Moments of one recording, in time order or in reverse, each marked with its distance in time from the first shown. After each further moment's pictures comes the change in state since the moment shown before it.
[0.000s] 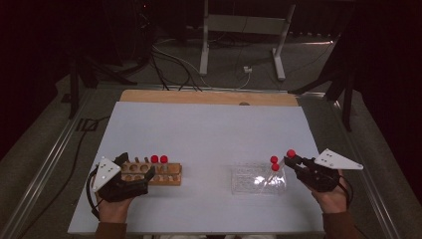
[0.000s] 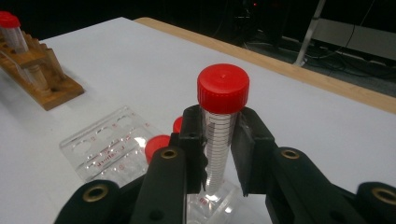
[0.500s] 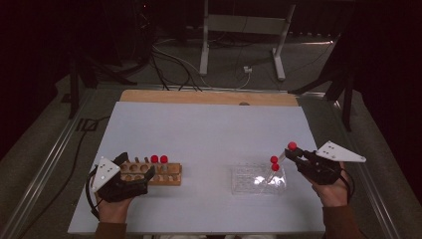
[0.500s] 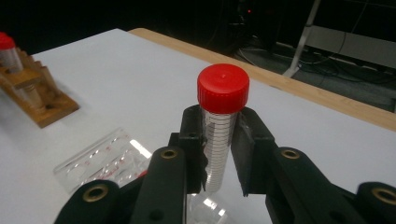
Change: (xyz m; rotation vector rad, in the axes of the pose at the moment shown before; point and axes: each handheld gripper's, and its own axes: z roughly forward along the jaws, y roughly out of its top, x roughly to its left) left arm -0.001 0.002 -0.001 -0.010 -0.002 -0.001; right arm -0.004 0.020 0.002 -0.017 -0.020 0.007
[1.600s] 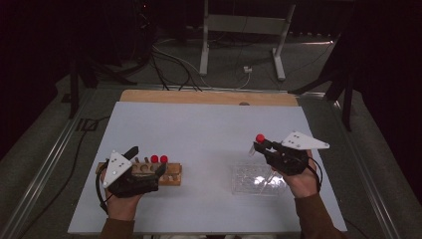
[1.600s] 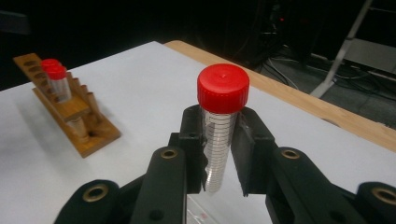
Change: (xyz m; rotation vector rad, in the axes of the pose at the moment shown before) left arm -0.028 0.025 0.012 -0.011 -0.049 0.047; right arm 0.054 0.042 0.049 -0.009 0.107 -0.041
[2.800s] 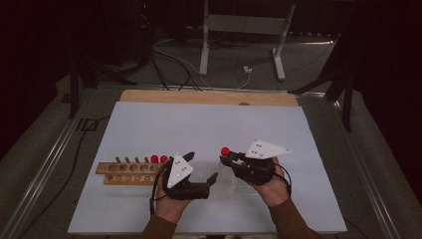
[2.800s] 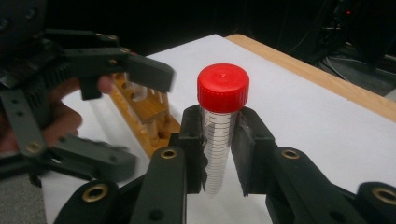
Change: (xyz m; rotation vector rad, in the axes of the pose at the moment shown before) left arm -0.095 -0.001 0.070 0.084 -0.208 0.109; right arm 0.063 0.005 0.043 0.036 0.188 -0.039
